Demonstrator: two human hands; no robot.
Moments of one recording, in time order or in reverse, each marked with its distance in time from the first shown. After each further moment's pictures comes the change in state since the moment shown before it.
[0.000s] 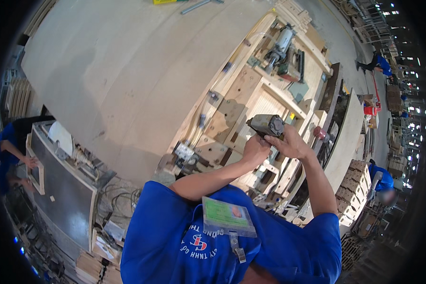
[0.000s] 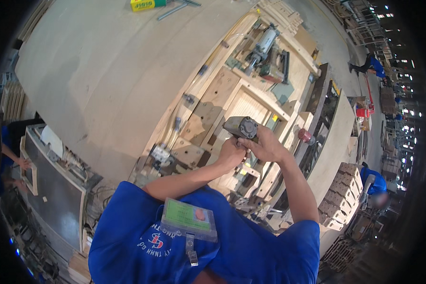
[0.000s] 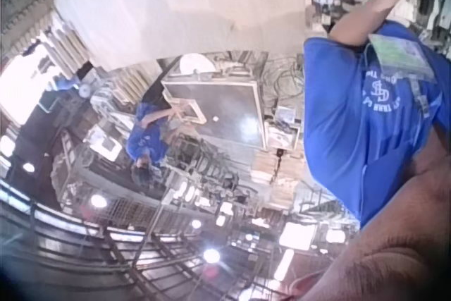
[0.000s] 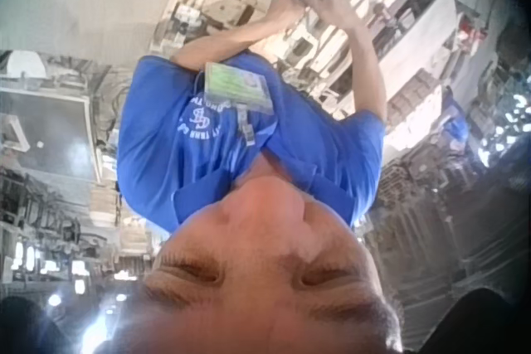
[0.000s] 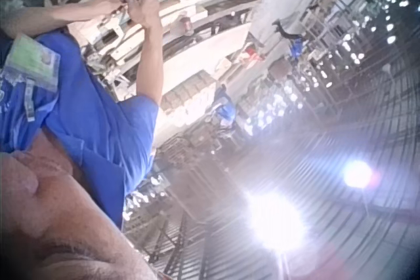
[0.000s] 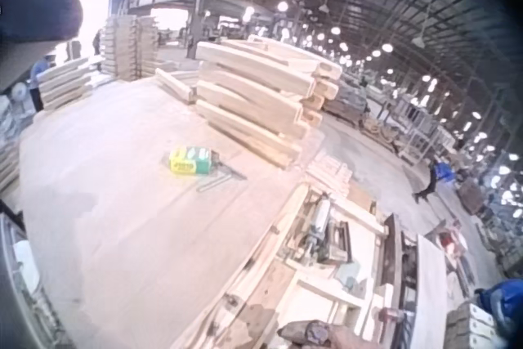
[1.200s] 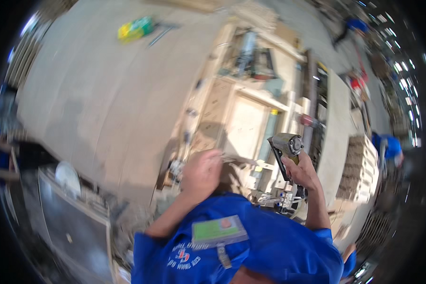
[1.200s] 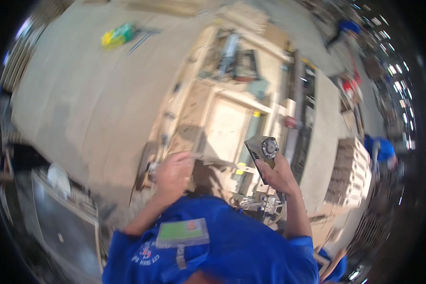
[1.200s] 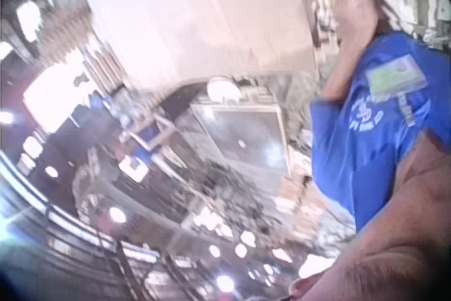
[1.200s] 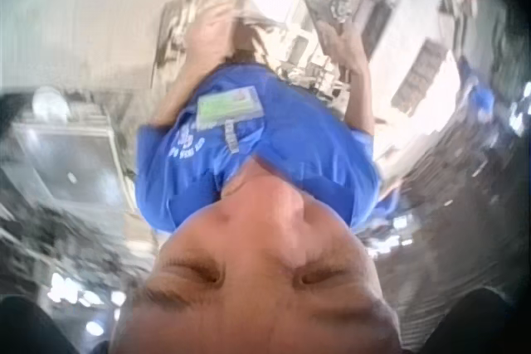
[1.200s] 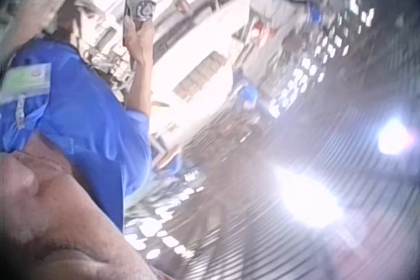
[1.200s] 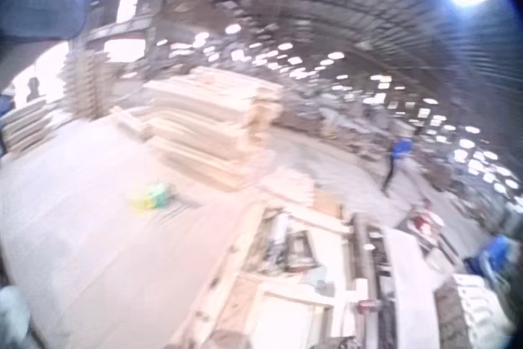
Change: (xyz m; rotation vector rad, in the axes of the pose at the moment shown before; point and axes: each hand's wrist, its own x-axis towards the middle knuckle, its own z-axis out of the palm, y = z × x) left_hand -0.142 0.038 -0.113 0.605 0.305 0.822; right_hand -0.137 -0.037 0.038 0.423 0.429 0.536
